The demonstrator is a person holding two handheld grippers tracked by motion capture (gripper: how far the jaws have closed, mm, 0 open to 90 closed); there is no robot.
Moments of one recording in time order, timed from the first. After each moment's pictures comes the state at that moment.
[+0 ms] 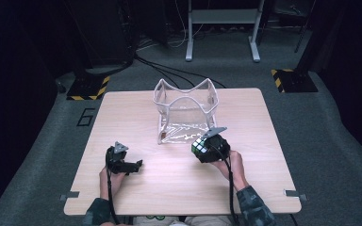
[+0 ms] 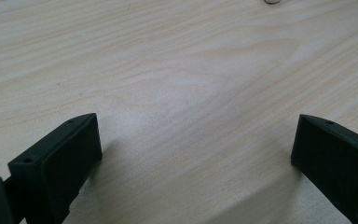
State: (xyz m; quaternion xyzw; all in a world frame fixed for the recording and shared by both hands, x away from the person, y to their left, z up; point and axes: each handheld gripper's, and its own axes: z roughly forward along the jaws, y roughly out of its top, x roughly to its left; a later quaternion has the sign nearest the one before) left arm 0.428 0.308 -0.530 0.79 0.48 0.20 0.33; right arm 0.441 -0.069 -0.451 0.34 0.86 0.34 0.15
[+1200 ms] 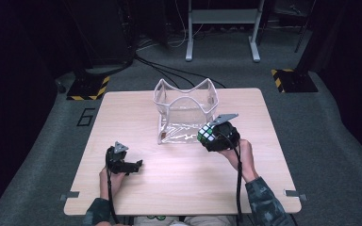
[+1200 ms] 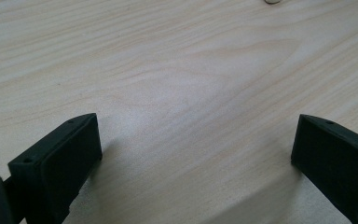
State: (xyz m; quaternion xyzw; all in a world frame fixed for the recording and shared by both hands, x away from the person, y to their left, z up) left arm 0.428 0.308 -0.530 0.79 0.48 0.20 0.33; right arm 0.445 -0.091 -0.396 0.34 0.86 0.35 0.18
